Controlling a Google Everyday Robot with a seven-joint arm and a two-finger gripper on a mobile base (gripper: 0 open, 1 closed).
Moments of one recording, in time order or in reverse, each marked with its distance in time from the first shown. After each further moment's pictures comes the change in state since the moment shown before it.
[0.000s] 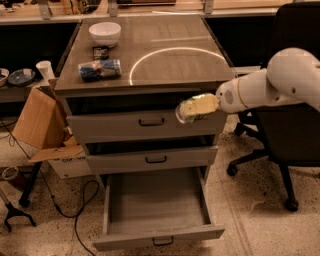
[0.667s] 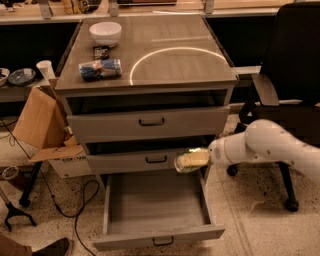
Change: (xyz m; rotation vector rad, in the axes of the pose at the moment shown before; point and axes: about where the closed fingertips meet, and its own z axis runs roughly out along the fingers) arm 0.164 -0.028 0.095 -0.003 0.129 0.156
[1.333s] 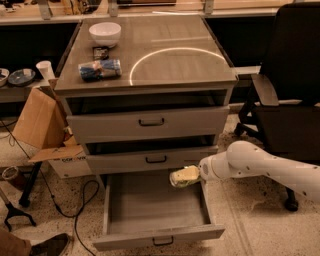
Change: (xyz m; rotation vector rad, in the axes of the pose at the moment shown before) arm 0.057 -0.030 0.081 0.042 0.077 0.084
